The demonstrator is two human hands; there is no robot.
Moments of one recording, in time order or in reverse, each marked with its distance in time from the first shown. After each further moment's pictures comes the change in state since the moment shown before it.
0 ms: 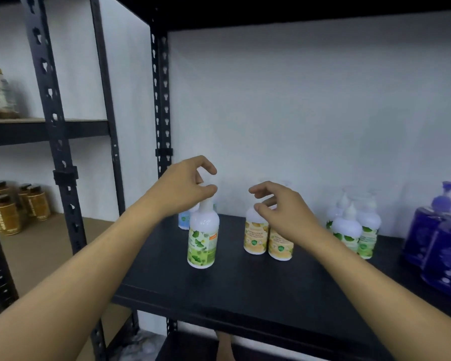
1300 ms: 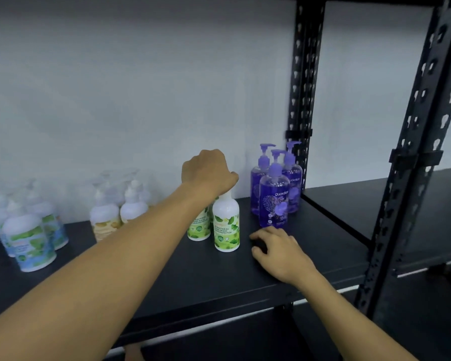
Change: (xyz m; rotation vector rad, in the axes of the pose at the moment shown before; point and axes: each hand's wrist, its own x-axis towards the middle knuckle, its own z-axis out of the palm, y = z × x) left_hand 0.047 0.250 0.237 0.319 -0.126 0.219; right_hand -0.199 0.182 -0.144 -0.547 -0.013 0.511
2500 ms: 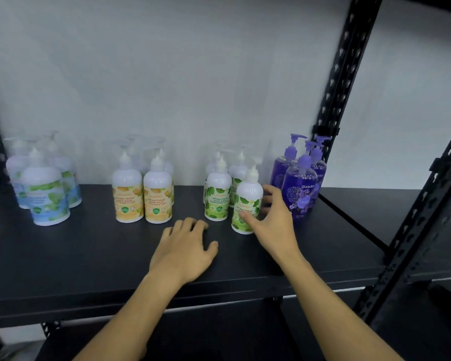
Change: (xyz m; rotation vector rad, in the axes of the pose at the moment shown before) left_hand -0.136 -0.113 0.098 -0.115 -0.236 -0.008; right_hand 0.027 -0.062 0.022 0.585 0.384 -0.024
